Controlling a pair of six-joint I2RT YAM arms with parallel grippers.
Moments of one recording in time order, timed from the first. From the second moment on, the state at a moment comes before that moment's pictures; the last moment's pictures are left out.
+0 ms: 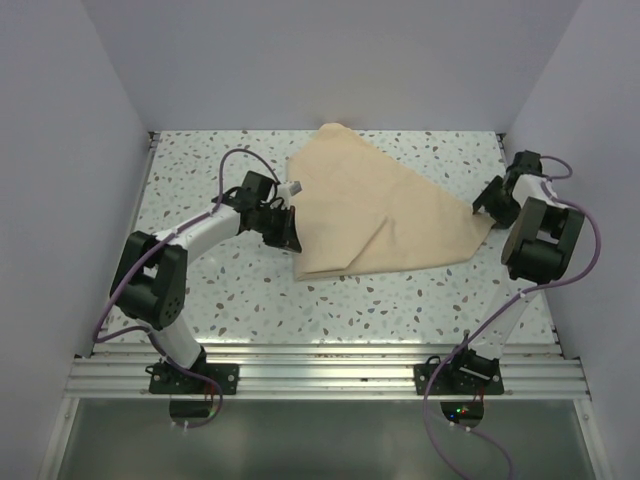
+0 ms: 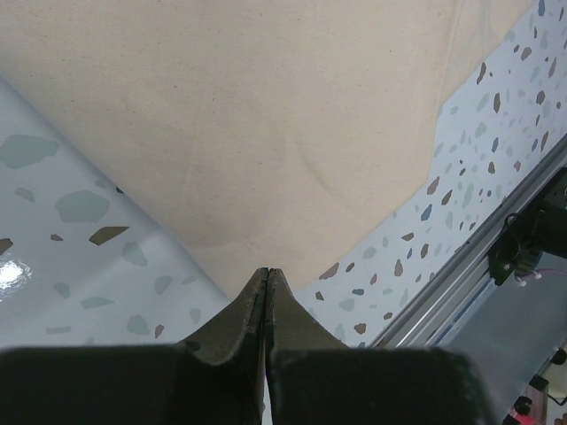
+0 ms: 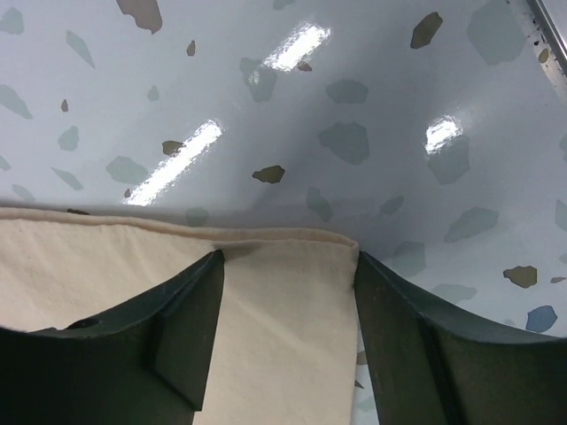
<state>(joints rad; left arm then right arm) -0.39 1.71 1.14 -0.46 0.54 -0.25 -0.37 2.10 1.56 -0.60 0.01 0.40</state>
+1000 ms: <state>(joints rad) -0.29 1.70 1.17 -0.52 0.37 -0.25 -0.08 1.79 1.64 -0.81 -0.05 0.44</state>
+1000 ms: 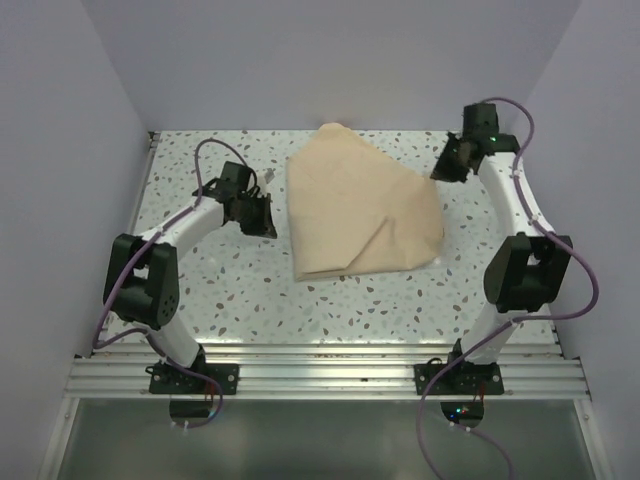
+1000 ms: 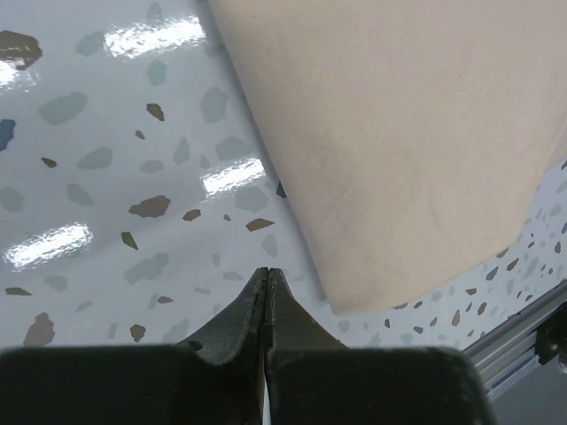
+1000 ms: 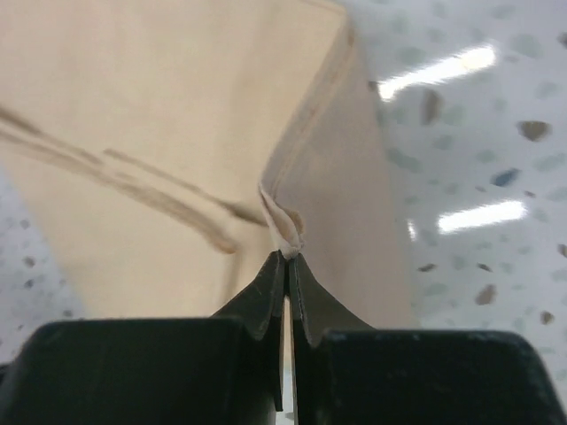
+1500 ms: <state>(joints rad) -0.26 1.72 1.19 -0.54 0.35 -0.25 0.44 1.96 2.11 -0.95 -0.21 0.47</state>
